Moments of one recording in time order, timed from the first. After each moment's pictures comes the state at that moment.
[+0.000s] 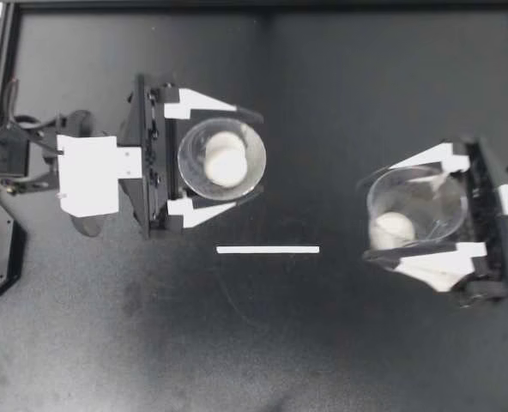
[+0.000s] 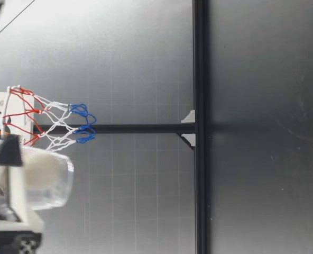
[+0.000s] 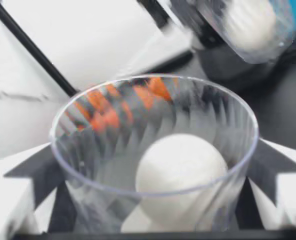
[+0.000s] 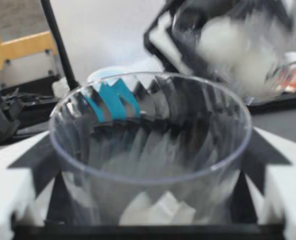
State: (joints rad) left arm 0.06 -0.33 0.68 -0.08 -0.24 0.62; right arm 0.19 -0.54 0.99 0.35 -0.52 -0.15
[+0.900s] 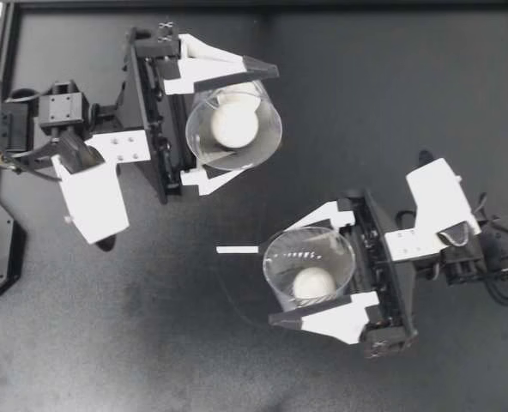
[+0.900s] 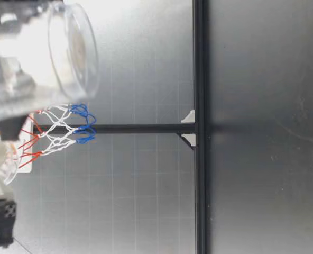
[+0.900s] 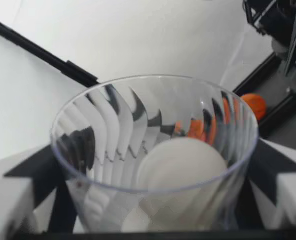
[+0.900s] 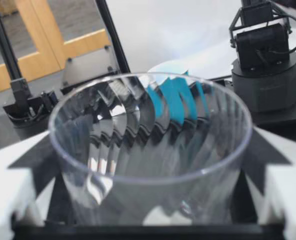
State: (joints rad) left arm 0.10 -0.30 0.58 -0.08 -0.28 1.04; right arm 0.21 -0.16 0.78 0.07 -0.67 0.20
